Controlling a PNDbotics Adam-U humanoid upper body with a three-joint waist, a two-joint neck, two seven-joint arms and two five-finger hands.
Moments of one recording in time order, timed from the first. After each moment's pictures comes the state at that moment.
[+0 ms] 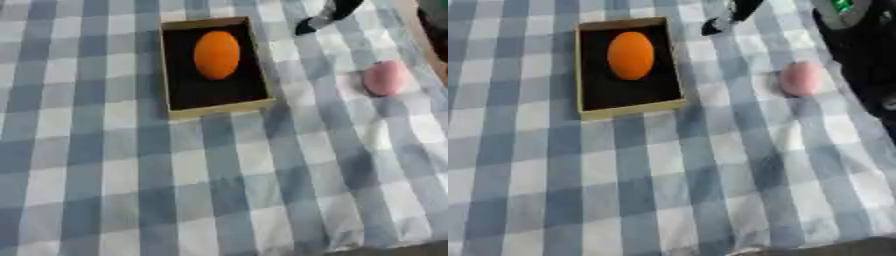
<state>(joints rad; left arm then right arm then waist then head) -0.36 0.63 0.03 -1.99 -0.24 -0.22 0.51 -0.87 -0.85 0.21 -1.48 0.56 -0.20 0.67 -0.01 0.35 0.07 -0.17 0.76</state>
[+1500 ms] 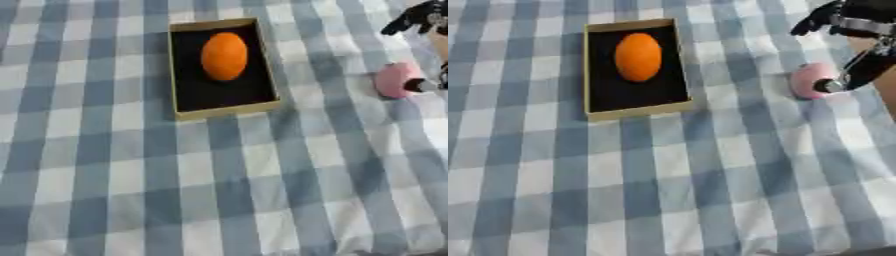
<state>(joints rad) -0.36 0.63 0.04 -1.99 -0.25 -0.22 0.51 -0.38 -1.10 0.06 -1.68 0.47 -0.08 0.55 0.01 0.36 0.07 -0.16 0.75</state>
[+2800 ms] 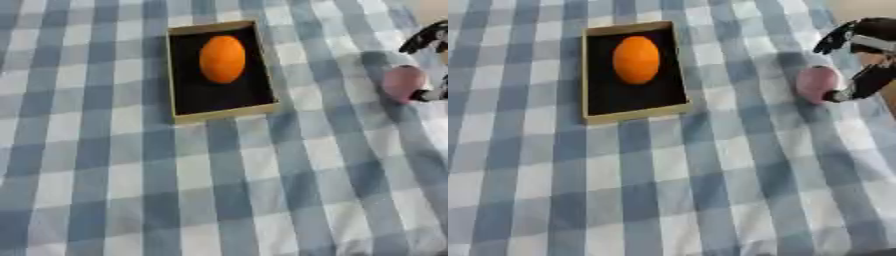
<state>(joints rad) -0.36 0.63 0.04 -1.99 -0.25 -0.22 0.51 -0.40 -1.05 0.07 -1.52 0.51 -0.07 0.52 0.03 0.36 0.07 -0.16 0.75</state>
